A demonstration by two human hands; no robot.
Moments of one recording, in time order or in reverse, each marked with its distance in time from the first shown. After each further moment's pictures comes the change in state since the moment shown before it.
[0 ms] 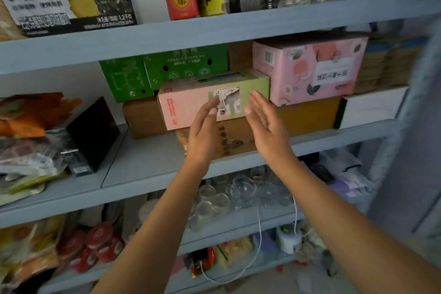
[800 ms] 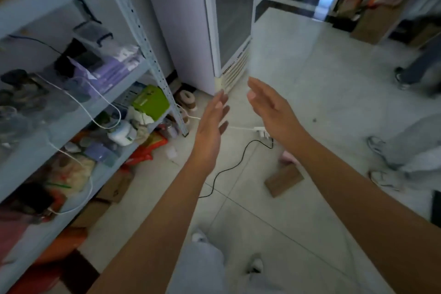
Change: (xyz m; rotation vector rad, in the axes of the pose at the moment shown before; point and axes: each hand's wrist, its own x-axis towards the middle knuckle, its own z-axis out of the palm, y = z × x) left_hand -0.458 -0.016 0.427 -0.263 -0.792 -0.612; right_hand -0.480 -0.014 -0.448 -0.252 0.554 0.665
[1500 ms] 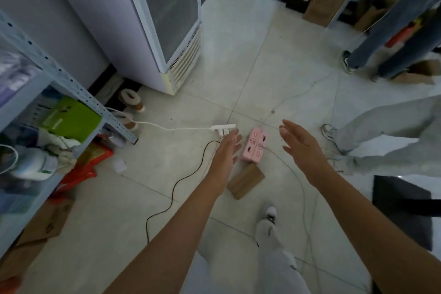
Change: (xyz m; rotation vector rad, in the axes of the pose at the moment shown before) left_hand 0.145 -0.131 0.159 -0.050 -0.248 -0.453; right_hand 0.069 0.135 -0.192 -0.110 0.314 0.484
